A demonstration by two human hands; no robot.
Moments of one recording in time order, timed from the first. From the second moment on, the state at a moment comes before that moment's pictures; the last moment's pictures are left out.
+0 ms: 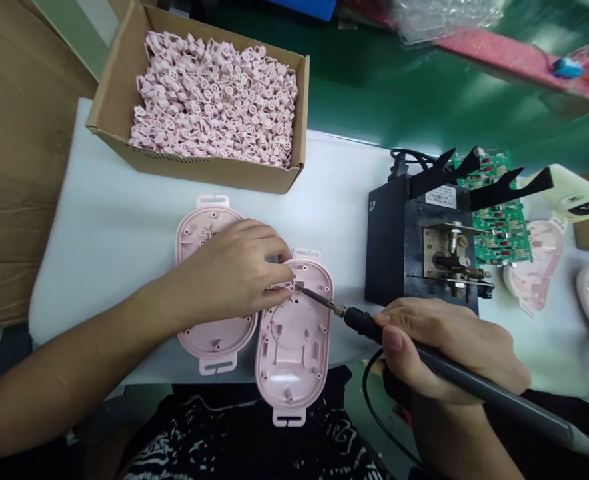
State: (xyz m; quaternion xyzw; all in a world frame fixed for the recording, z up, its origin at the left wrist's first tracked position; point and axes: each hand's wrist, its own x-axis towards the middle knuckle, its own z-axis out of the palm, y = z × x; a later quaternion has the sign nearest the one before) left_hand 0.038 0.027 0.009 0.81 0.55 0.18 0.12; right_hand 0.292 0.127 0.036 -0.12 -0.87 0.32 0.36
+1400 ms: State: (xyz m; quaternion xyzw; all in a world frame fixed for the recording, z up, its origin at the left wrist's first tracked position) left_hand 0.038 0.027 0.009 0.81 0.55 0.18 0.12; right_hand 0.299 0.126 0.033 -0.16 -0.88 0.32 0.31
